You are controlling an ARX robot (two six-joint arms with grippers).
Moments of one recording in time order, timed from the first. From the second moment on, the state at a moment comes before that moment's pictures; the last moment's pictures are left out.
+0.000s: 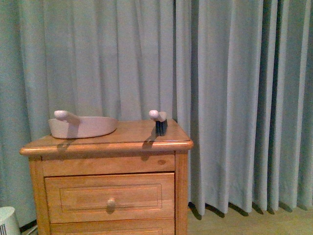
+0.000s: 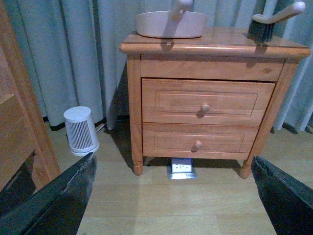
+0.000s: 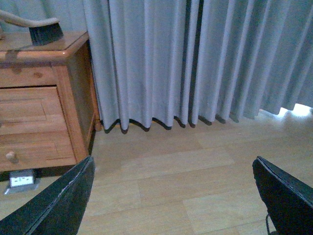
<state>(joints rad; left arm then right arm) 0.00 0.00 0.01 0.00 0.00 0.00 0.00 0.00 0.02 0.00 0.00 0.00</state>
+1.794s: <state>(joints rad) 0.00 0.00 0.01 0.00 0.00 0.00 0.00 0.00 0.02 0.00 0.00 0.00</state>
